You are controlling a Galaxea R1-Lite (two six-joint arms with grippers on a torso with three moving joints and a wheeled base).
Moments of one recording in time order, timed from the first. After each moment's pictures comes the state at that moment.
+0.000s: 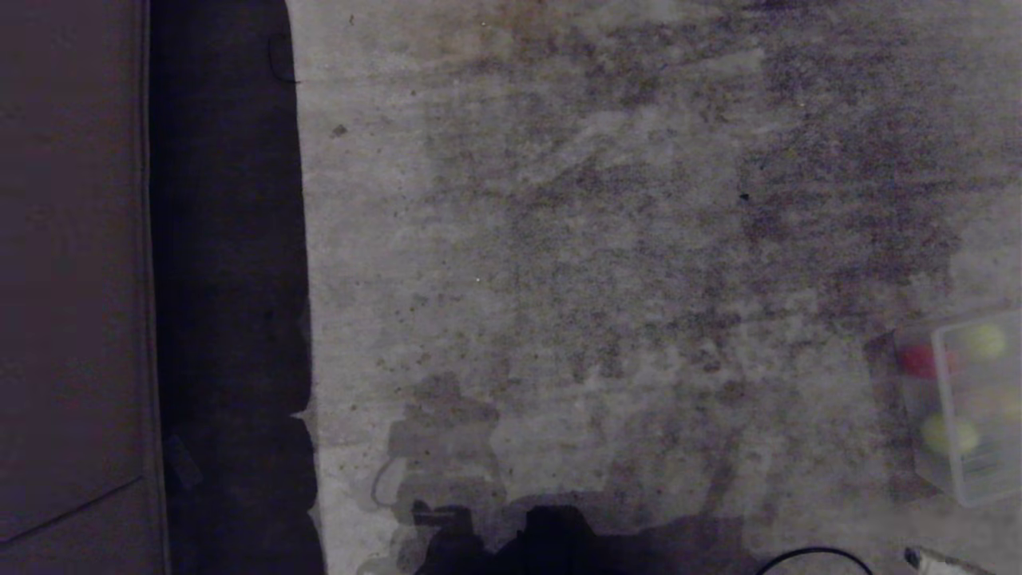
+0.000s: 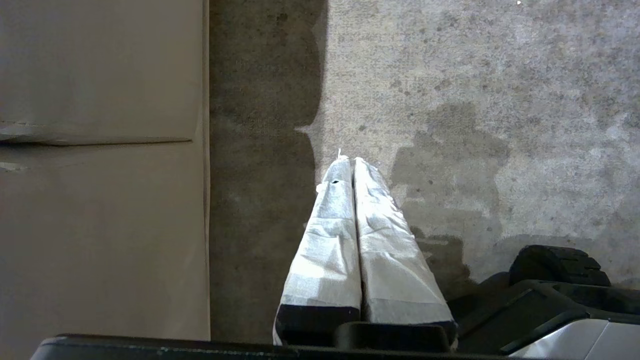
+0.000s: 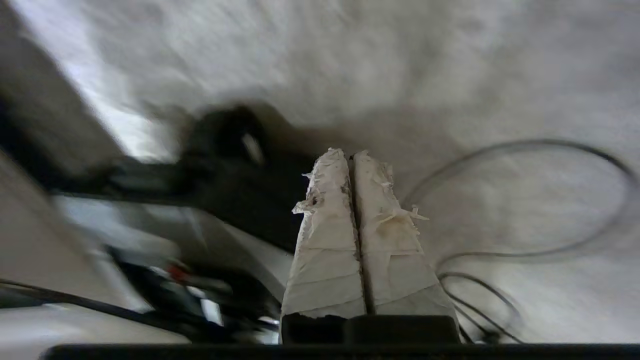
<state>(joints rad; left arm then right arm) 0.00 0.00 0.00 0.00 0.05 -0.05 -0.19 0.80 -0.02 -0.29 0.46 0.07</state>
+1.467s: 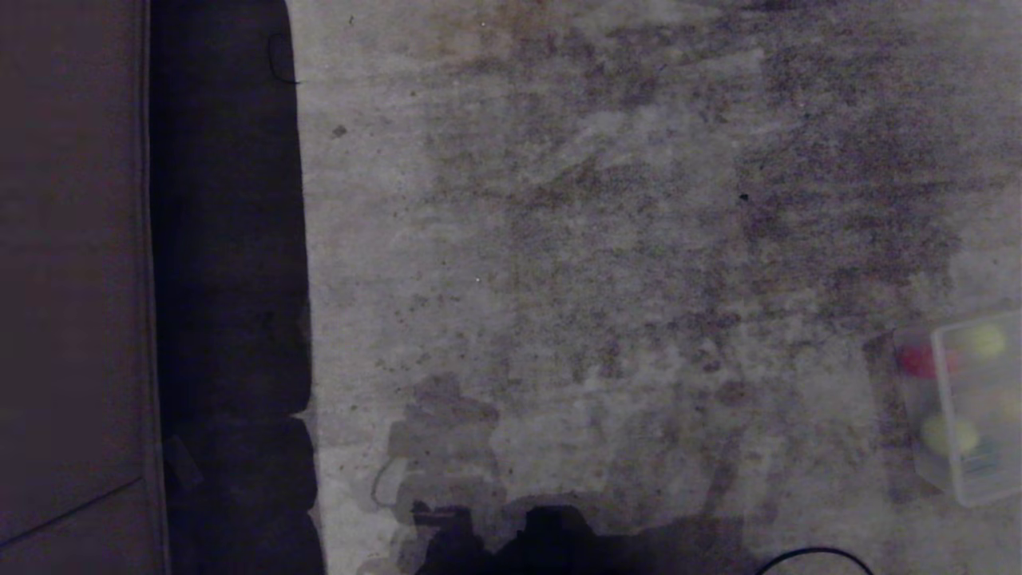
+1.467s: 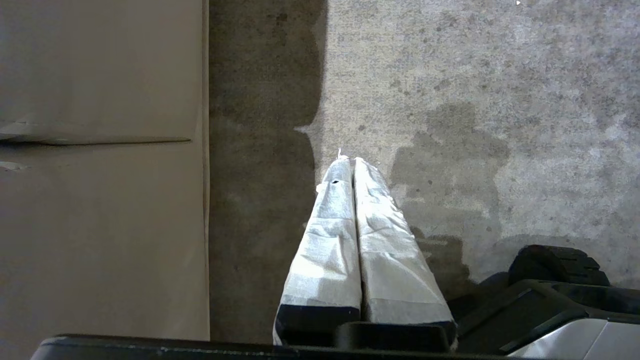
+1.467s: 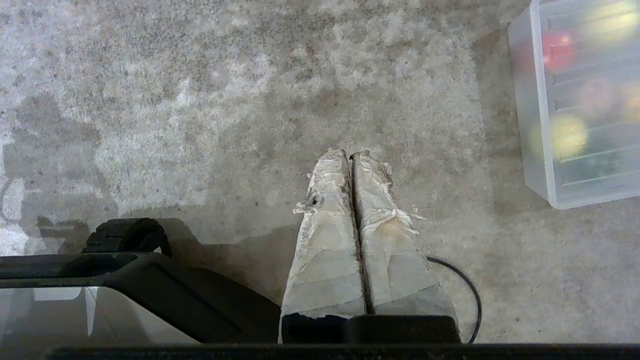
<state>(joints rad) 0.00 0.00 0.00 0.00 0.04 -0.05 0.01 0.00 0.00 -0.02 0.00 0.03</state>
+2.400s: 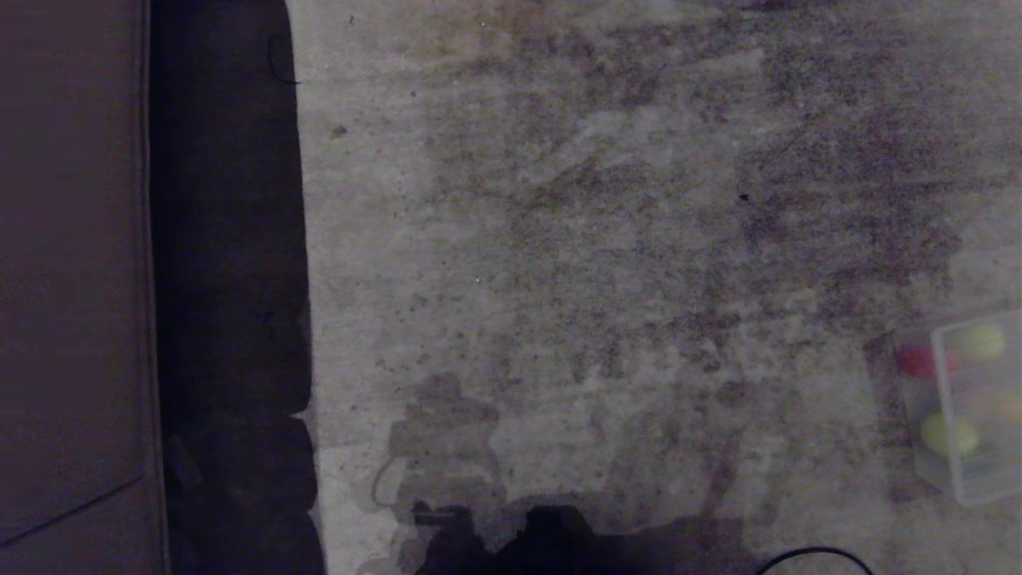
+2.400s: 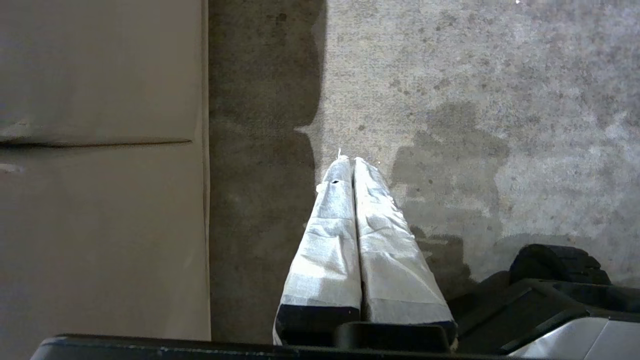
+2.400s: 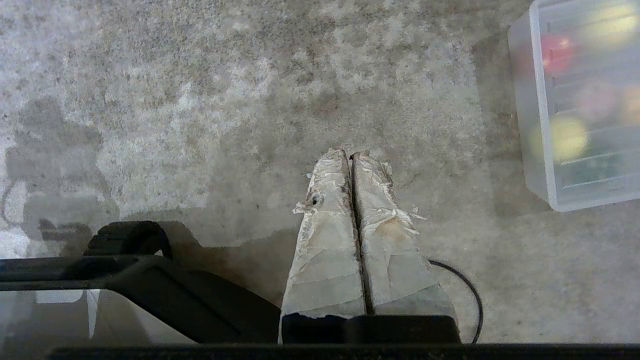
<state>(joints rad) 0.00 0.00 0.00 0.00 0.04 -0.05 0.01 0.00 0.00 -0.03 0.00 0.04</state>
